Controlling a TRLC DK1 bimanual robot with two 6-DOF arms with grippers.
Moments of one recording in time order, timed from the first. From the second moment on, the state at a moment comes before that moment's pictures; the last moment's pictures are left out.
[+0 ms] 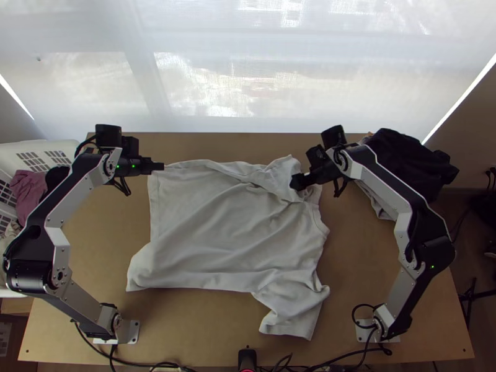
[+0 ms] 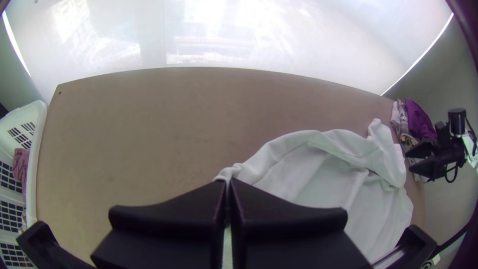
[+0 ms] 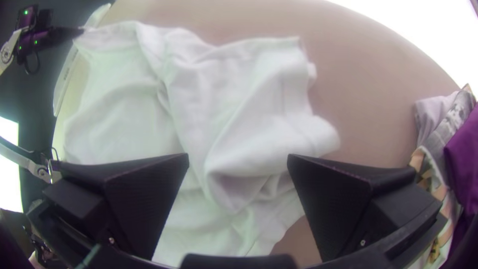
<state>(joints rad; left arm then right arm) 0.00 1.72 1.37 -0.50 0.22 -0.01 0.30 1.92 1.54 -0.73 -0.33 -0.08</state>
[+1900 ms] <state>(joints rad) 0.00 1.72 1.37 -0.51 0.22 -0.01 0.28 2.41 2.23 -0.88 -0.31 -0.13</state>
